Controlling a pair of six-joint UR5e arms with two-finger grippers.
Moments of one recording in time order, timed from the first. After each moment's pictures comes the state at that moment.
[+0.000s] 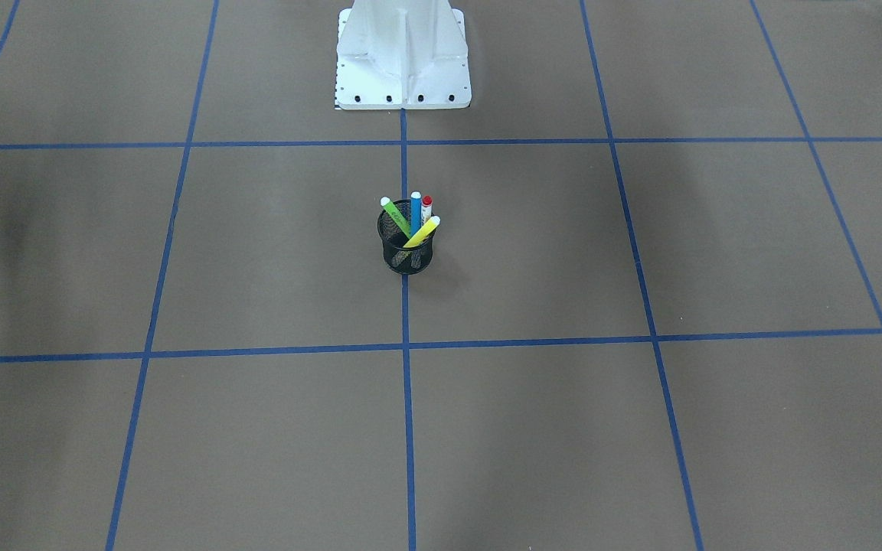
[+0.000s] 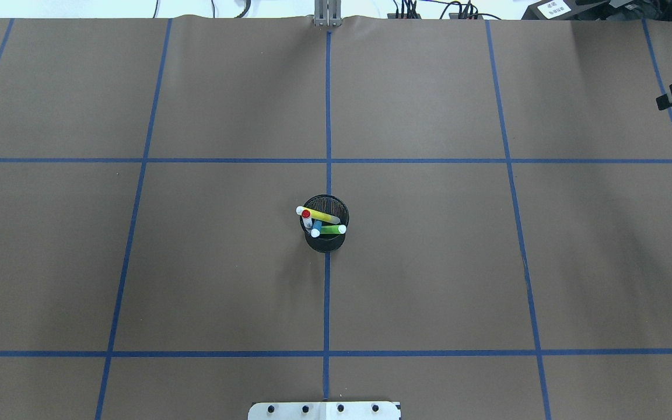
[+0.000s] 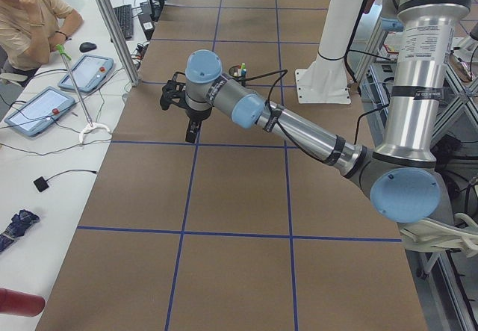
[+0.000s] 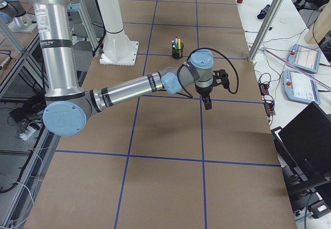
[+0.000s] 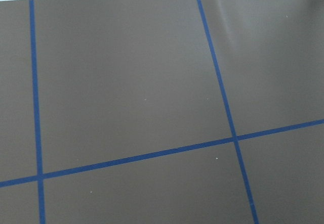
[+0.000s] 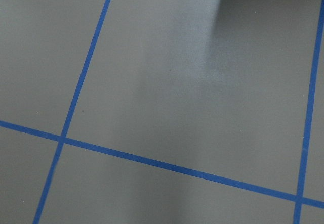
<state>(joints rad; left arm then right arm) -1.38 -1.68 -1.96 -1.72 -2.48 -0.47 1.34 -1.45 1.82 -1.36 2.34 0.38</state>
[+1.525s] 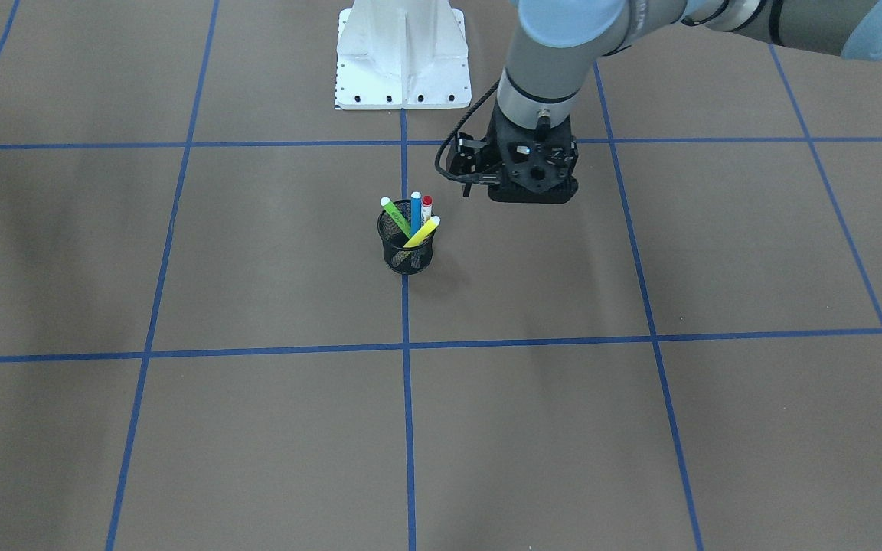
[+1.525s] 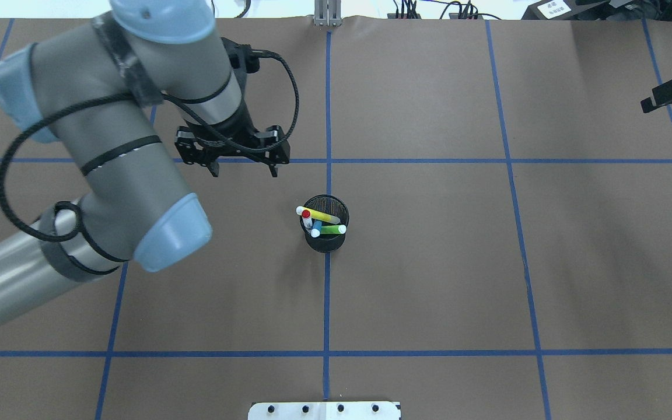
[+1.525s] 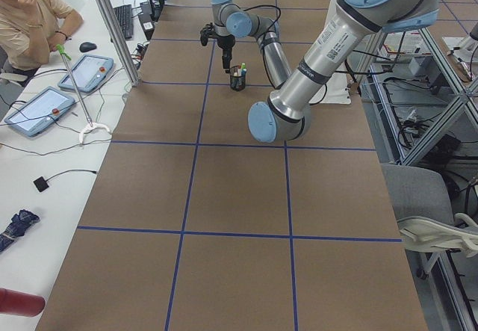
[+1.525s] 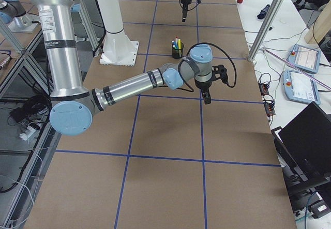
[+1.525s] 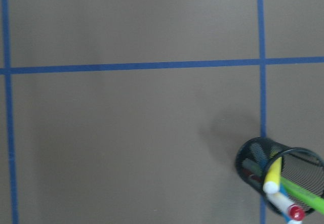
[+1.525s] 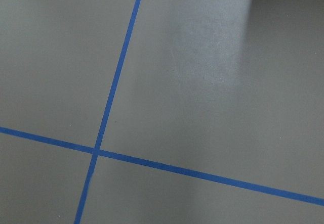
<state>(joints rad) -0.70 -2.39 -1.77 -1.23 -2.10 -1.02 1.30 -1.45 1.83 -1.36 2.31 0.40</state>
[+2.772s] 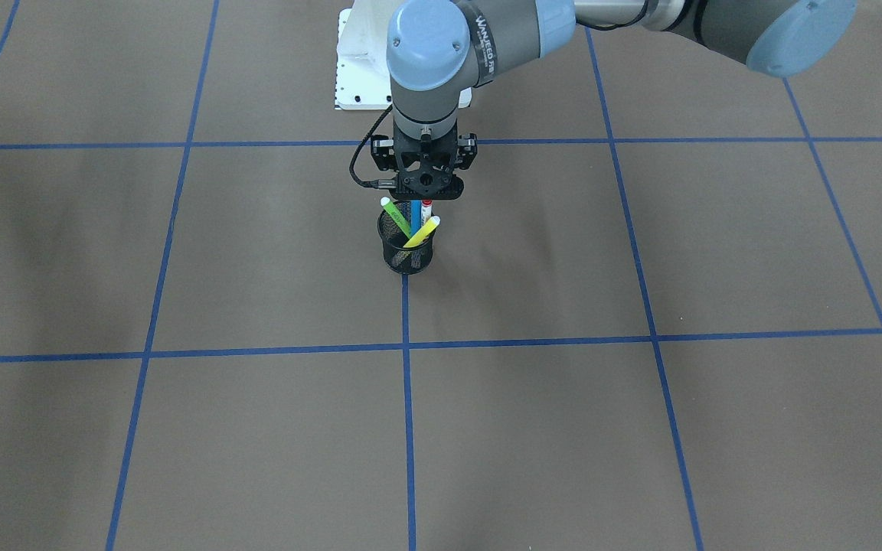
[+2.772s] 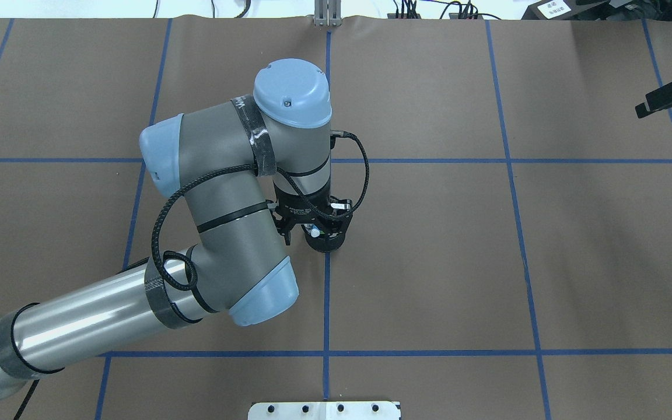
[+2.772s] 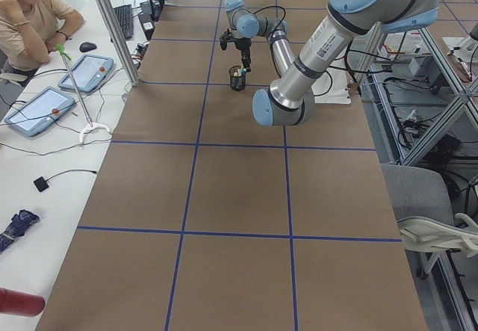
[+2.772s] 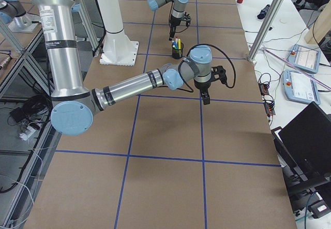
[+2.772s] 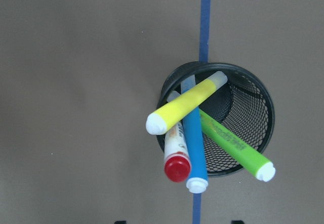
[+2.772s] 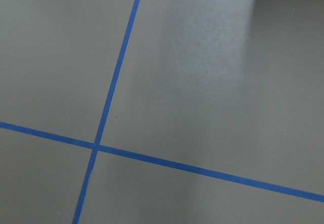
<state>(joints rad) -0.55 -2.49 -1.63 -1.24 -2.14 -1.12 1.29 -1.45 1.82 -1.36 2.30 0.40</state>
